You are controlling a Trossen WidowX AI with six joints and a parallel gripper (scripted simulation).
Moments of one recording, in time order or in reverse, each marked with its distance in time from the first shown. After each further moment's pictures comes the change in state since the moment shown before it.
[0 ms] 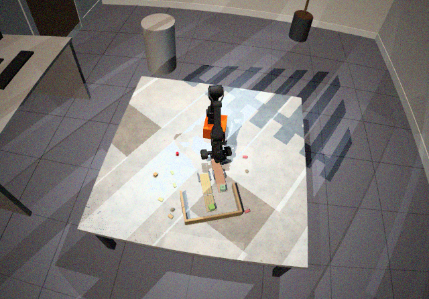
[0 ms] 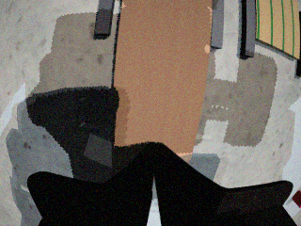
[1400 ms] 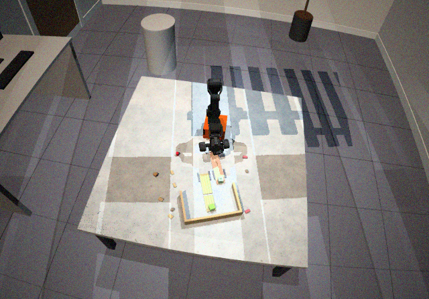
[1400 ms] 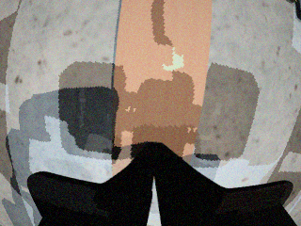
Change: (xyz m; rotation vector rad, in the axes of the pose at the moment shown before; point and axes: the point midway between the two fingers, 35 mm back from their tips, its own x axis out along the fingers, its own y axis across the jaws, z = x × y) arm 0.000 -0.001 -0.058 0.000 0.003 0.000
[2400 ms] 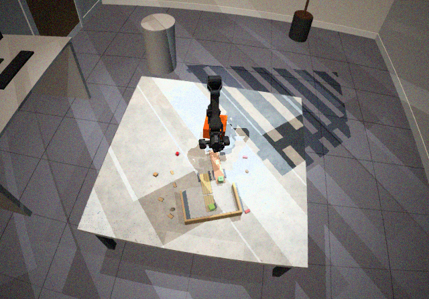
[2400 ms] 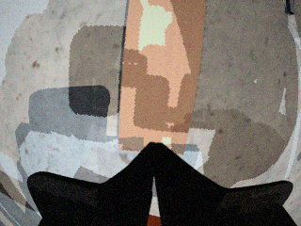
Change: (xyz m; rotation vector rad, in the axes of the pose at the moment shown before) arm -0.025 0.001 -0.004 -0.004 0.039 0.005
